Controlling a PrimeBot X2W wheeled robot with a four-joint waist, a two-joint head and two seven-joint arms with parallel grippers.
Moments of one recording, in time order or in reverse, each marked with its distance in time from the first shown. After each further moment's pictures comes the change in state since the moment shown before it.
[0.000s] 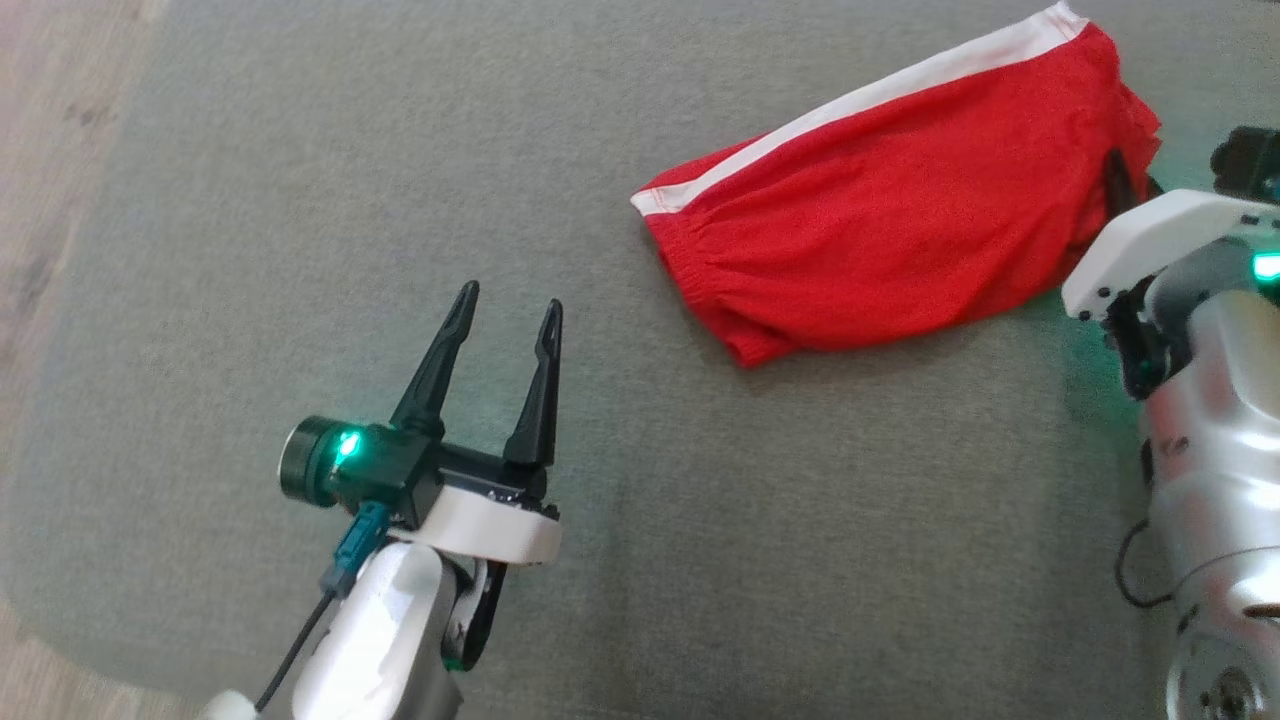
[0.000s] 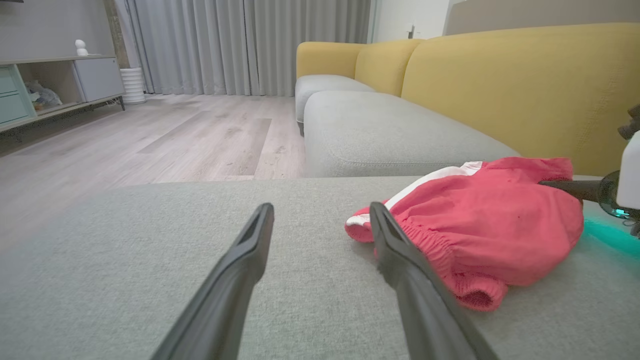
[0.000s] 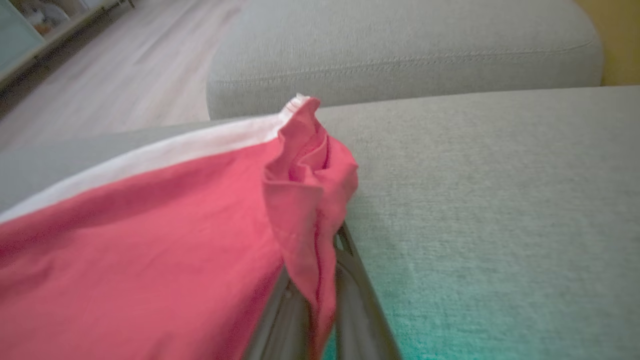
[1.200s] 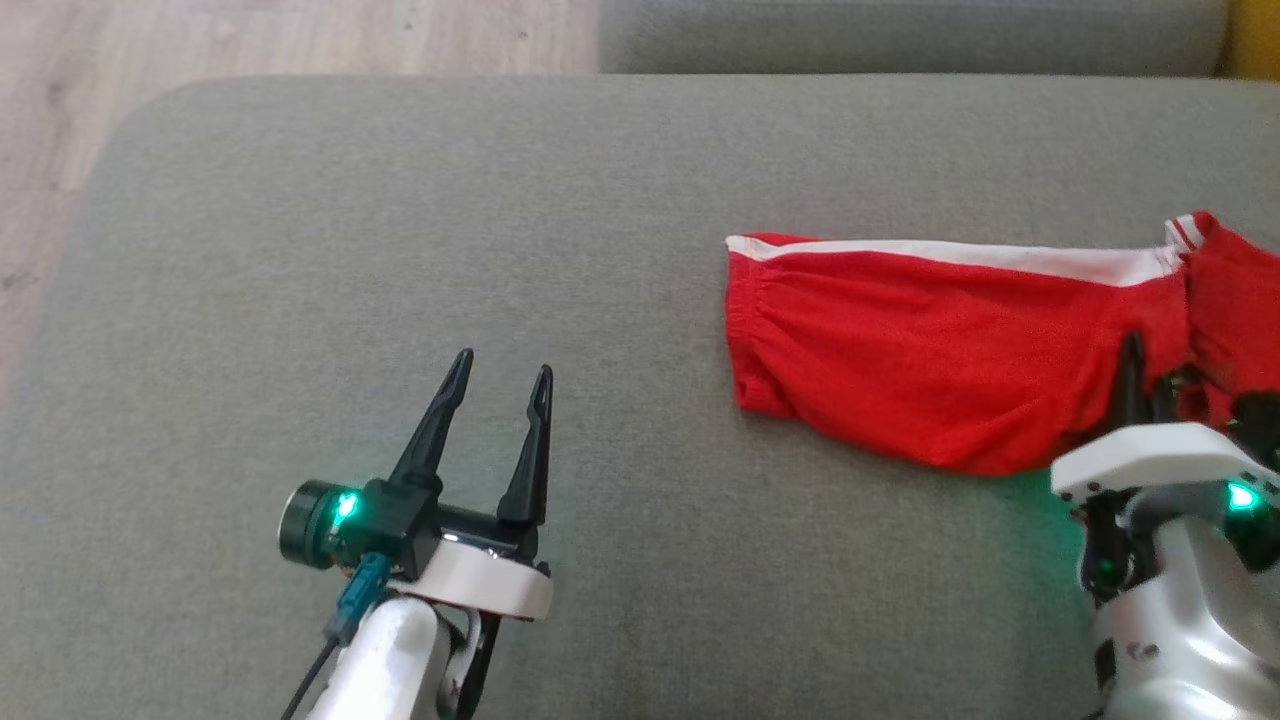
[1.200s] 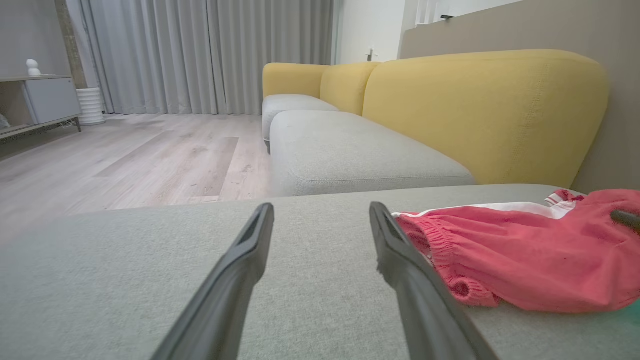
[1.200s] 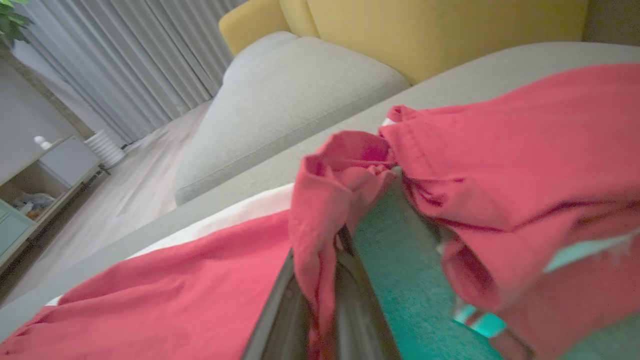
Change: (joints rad) left arm 0.092 0.000 0.026 0.017 0.019 -0.010 0.000; right arm 0.425 0.107 -0.065 -0.268 0.294 0.000 -0.250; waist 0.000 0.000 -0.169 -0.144
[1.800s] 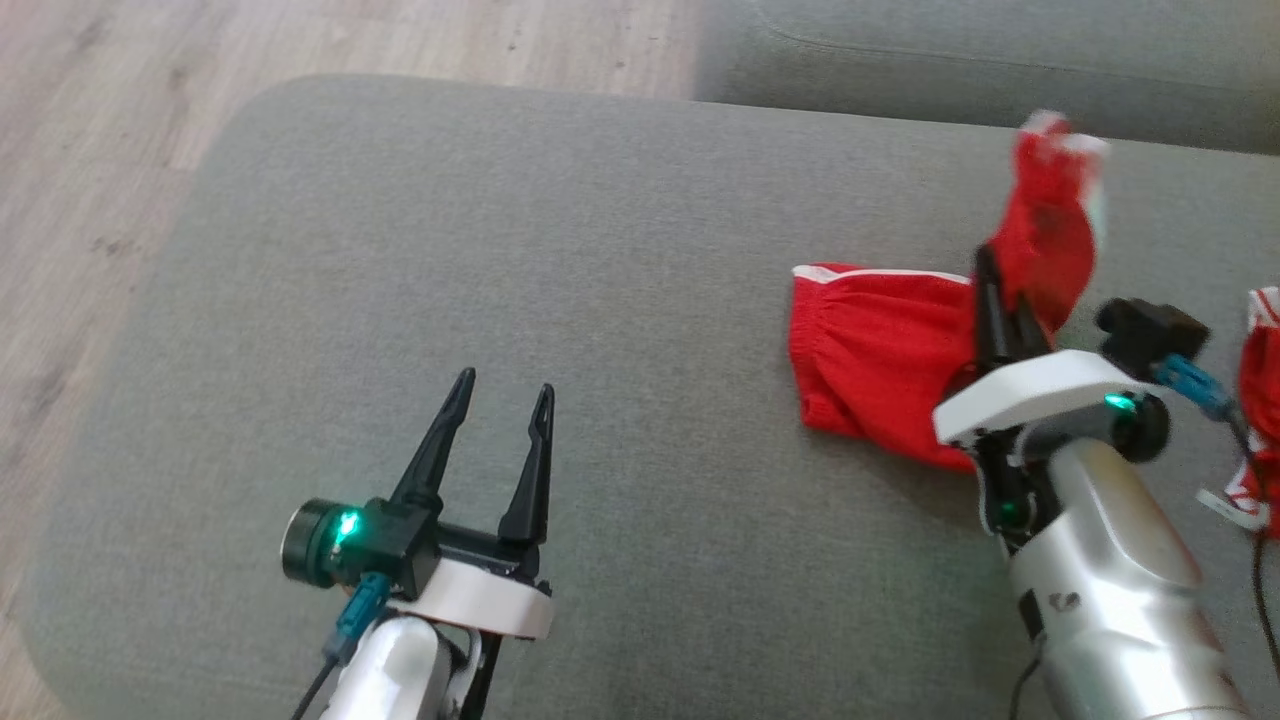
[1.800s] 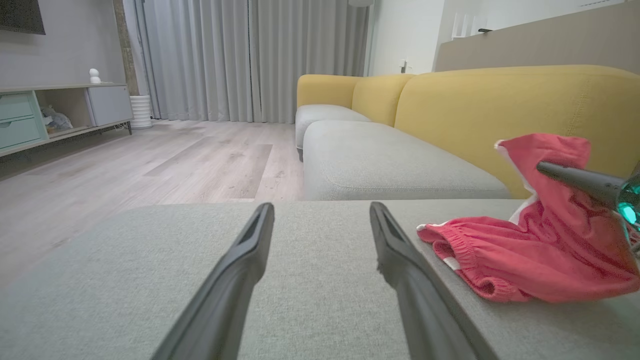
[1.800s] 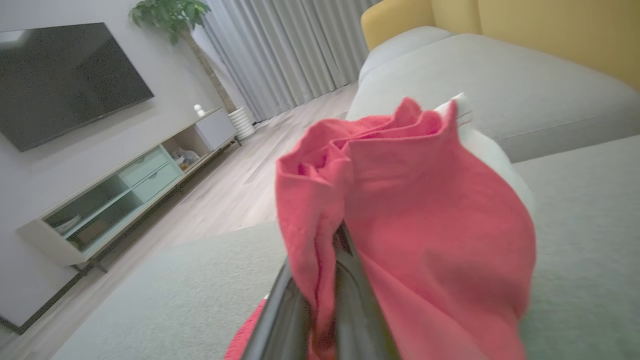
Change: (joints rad) left arm 0.031 0.000 0.001 -0.014 -0.003 -0.005 0.000; right arm -0.099 -0.001 0.334 -0.010 0.122 0.000 -0.018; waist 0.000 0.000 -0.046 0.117
